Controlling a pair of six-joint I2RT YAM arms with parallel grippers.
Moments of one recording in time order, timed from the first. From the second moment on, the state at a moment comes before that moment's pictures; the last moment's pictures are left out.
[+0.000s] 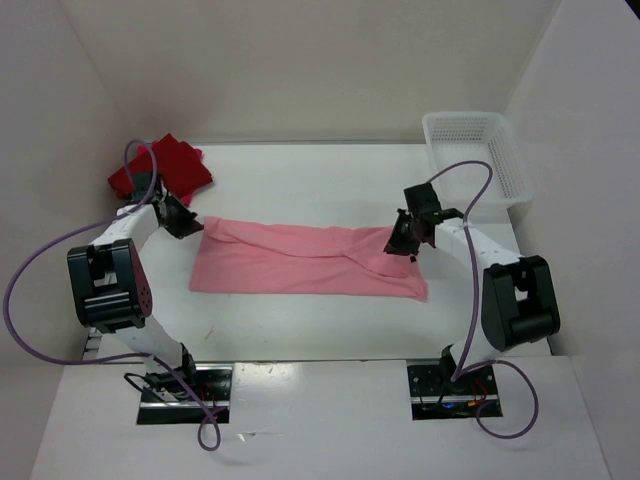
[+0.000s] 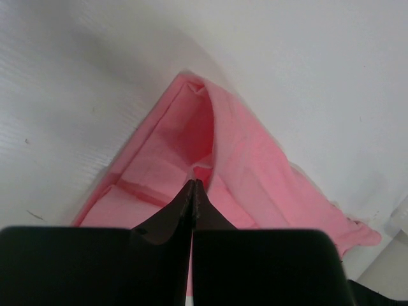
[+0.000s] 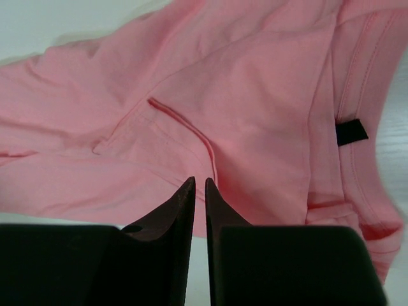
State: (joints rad) left arm 0.24 1.69 1.11 -0.41 0.26 -0.66; right arm 0.24 1.51 0.95 -0.47 -0.11 0.66
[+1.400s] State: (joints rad) left arm -0.02 1.84 1.25 -0.48 0.13 -0.54; right arm 0.35 1.84 1.18 -0.41 -0.04 0.57
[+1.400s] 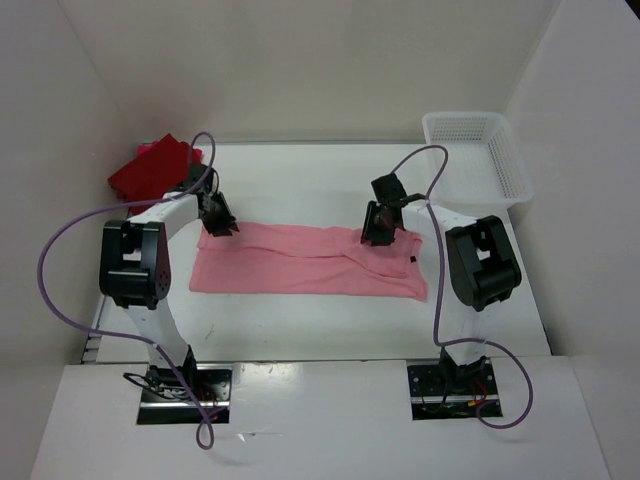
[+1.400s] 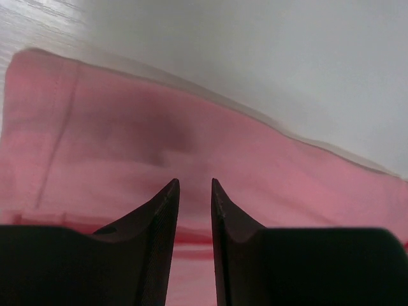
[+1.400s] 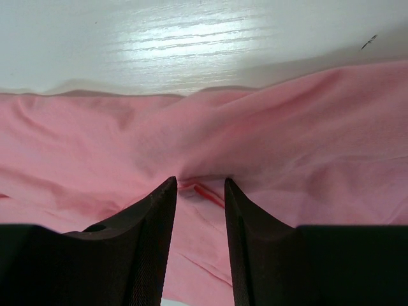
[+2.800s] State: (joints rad) left arm 0.00 1.91 1.24 -0.41 0.15 -0.53; right arm 0.54 1.62 1.02 -0.49 -0.23 0.69
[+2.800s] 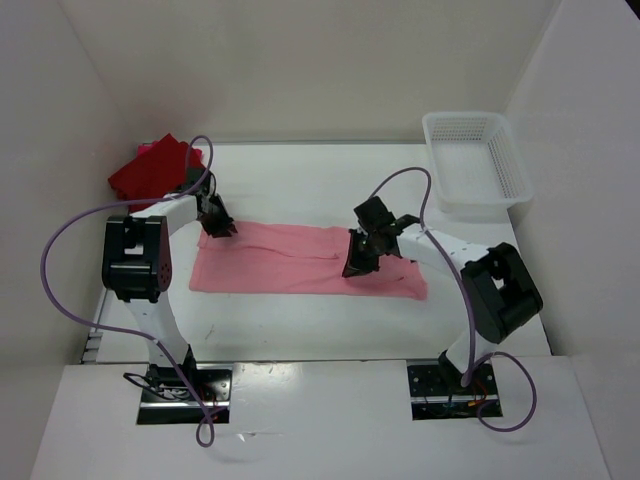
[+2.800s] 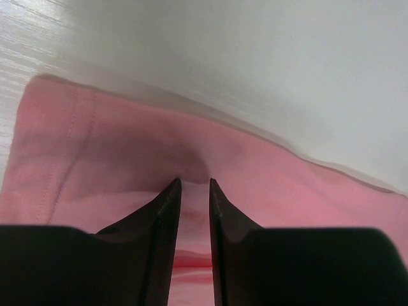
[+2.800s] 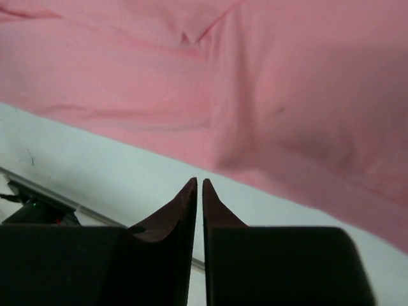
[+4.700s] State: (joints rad) left arm -0.01 1.89 1.35 -0.41 0.23 -0.56; right arm 0.08 1.62 0.98 -0.37 -0.01 0.76
